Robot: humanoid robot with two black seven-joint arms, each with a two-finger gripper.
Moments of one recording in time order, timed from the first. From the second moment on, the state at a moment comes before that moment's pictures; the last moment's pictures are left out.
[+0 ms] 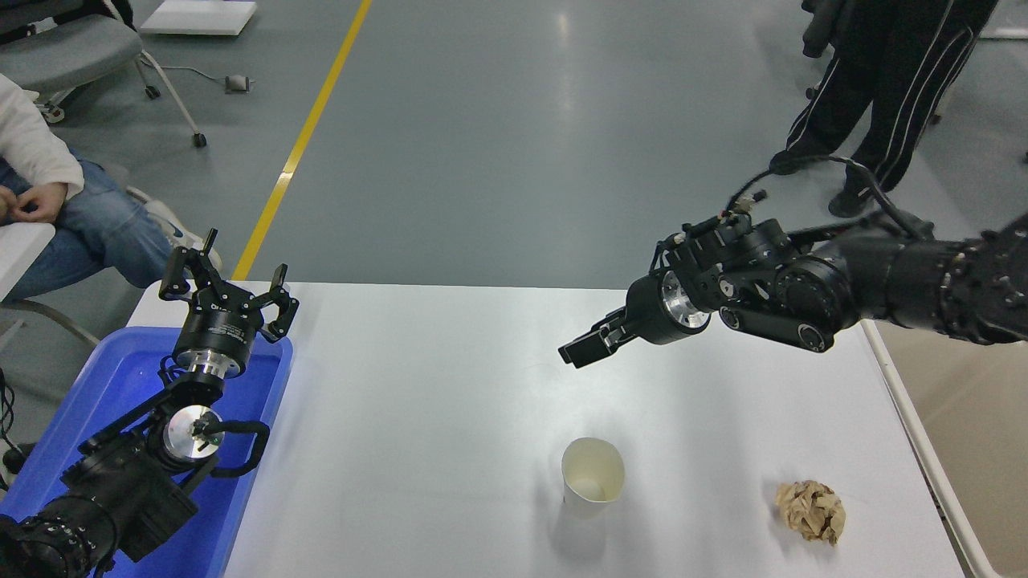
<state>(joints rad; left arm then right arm) -0.59 0.29 -0.81 -0.47 -0.06 -0.50 -0.60 1.58 -0.04 -0.84 0.87 -1.04 0.21 0.44</state>
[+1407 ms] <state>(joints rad) -0.59 0.29 -0.81 -0.47 -0.06 -0.50 -0.60 1.42 -0.05 -0.87 0.87 -1.06 0.26 0.44</state>
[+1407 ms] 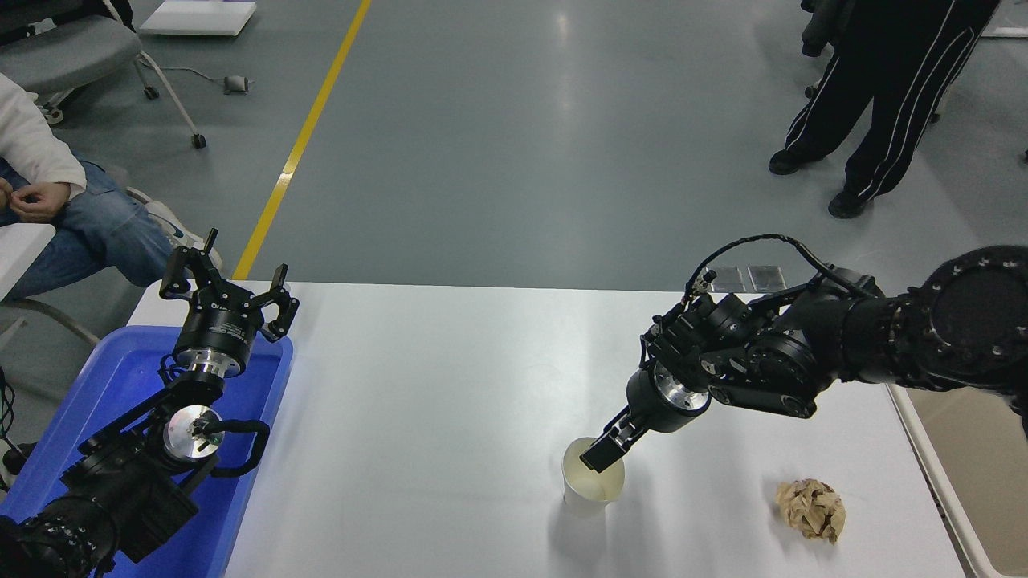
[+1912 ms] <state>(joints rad) -0.59 0.29 -0.81 -0.47 -0.06 -0.50 -0.60 1.44 -0.05 -0.88 0.83 -1.07 0.33 0.53</state>
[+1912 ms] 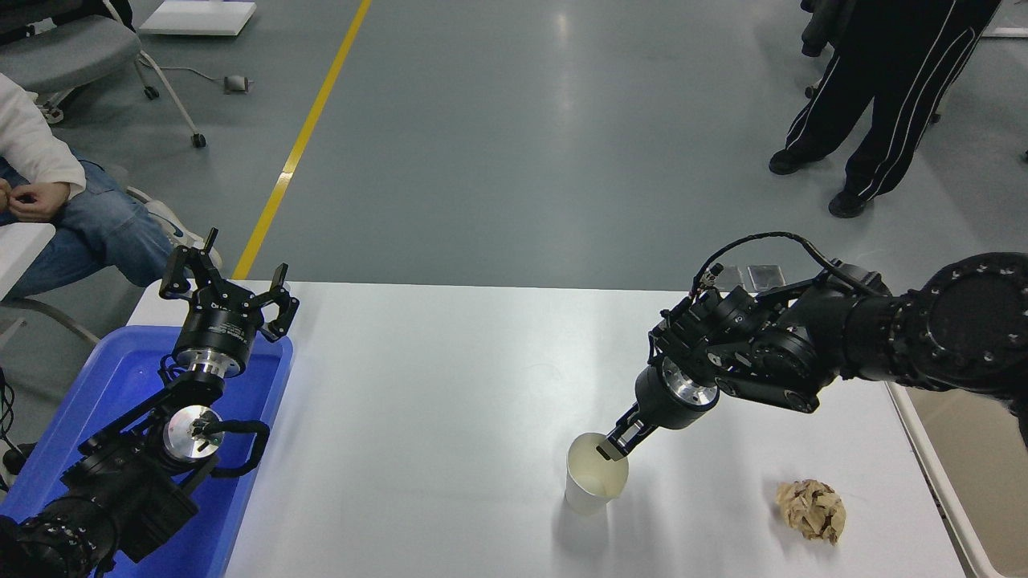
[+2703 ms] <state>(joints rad) -0.59 0.29 -0.81 -0.47 -0.06 -0.50 -0.60 1.49 -0.11 -0.74 0.81 -1.02 0.35 0.54</state>
